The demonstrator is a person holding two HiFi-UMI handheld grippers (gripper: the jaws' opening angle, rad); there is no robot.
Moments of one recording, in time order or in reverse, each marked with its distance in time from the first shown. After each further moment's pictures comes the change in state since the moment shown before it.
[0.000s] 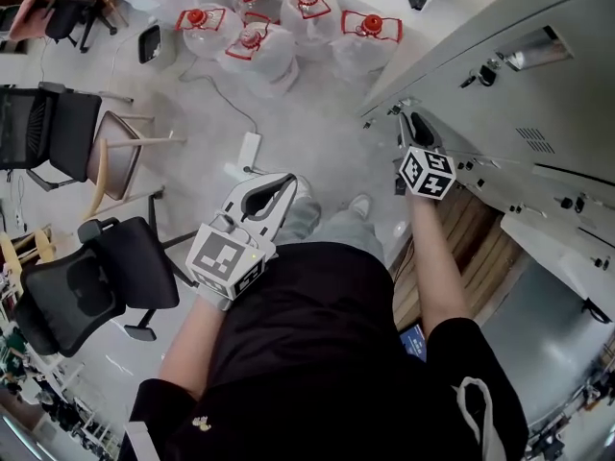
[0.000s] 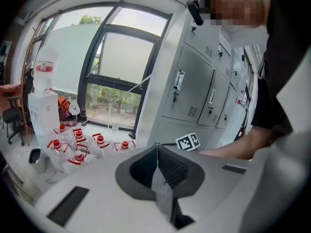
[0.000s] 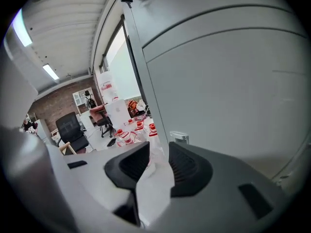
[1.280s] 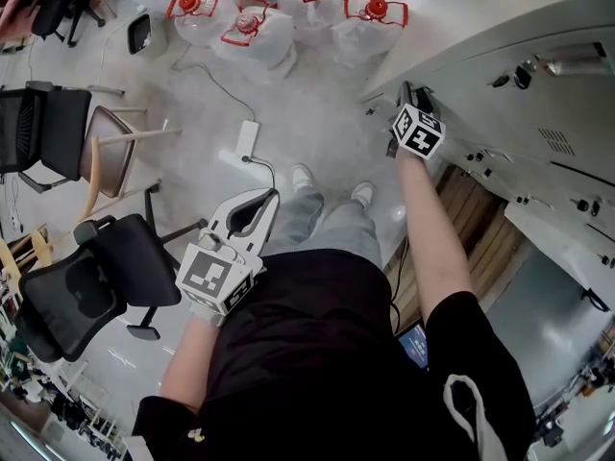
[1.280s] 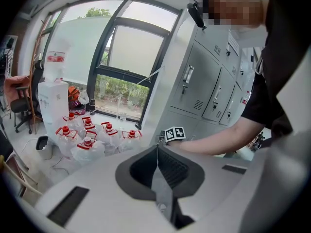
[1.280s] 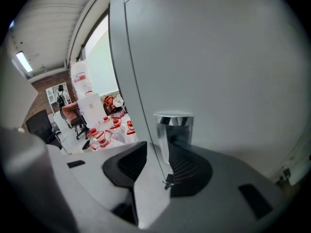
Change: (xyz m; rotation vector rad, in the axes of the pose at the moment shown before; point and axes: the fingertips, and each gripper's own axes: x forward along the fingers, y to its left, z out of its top) left arm -0.036 0.034 -0.049 -0.076 0.072 0.045; right arm 0.079 -0.036 -0.030 0.059 0.026 -0.269
